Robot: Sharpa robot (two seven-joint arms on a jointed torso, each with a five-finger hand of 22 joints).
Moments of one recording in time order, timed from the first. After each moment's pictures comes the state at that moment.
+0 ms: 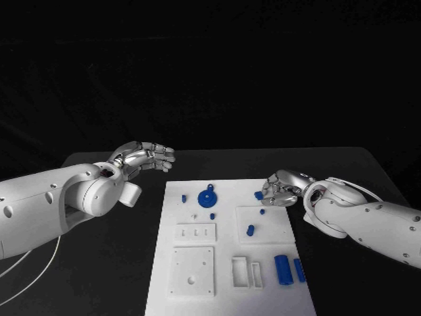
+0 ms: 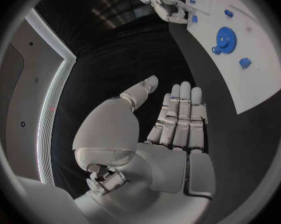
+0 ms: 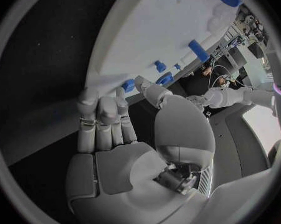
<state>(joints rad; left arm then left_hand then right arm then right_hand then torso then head) 1.37 -0.86 -0.12 1.37 -0.14 -0.20 0.21 1.13 -0.09 0.52 -0.27 0.15 0.68 0.19 0.44 0.34 1.08 0.15 0.16 0.12 0.86 0.12 0.64 0.42 0.05 0.71 0.02 0.46 1.31 1.17 -0.77 -0.02 1.27 -1.37 -0.28 -0.10 1.01 -0.25 0.71 -0.13 0.09 0.94 0.12 0.27 0.49 1.10 0.02 1.13 1.19 1.31 -0.09 1.17 1.13 0.19 1.28 -0.06 0.99 1.31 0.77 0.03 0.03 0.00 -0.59</state>
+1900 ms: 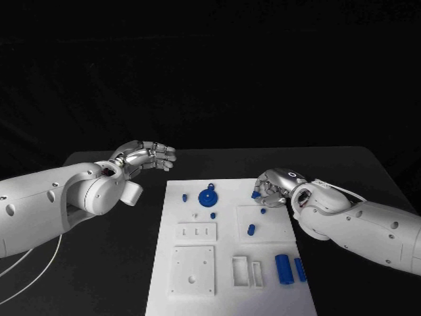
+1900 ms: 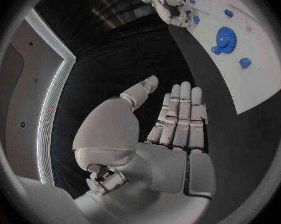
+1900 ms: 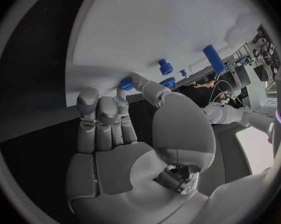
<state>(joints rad) 1.37 -0.86 -0.12 1.37 -0.14 -0.20 0.21 1.13 -0.09 0.52 -0.27 0.15 0.68 0.19 0.44 0.34 1.08 0.15 0.16 0.12 0.86 0.12 0.64 0.42 0.05 0.71 0.02 0.46 1.31 1.16 -0.69 -0.04 1.25 -1.57 -0.38 -0.17 1.13 -0.26 0.73 -0.13 0.05 0.98 0.11 0.31 0.53 1.10 0.00 1.13 1.18 1.31 -0.10 1.17 1.14 0.19 1.26 -0.07 0.99 1.31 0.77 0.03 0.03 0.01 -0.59</state>
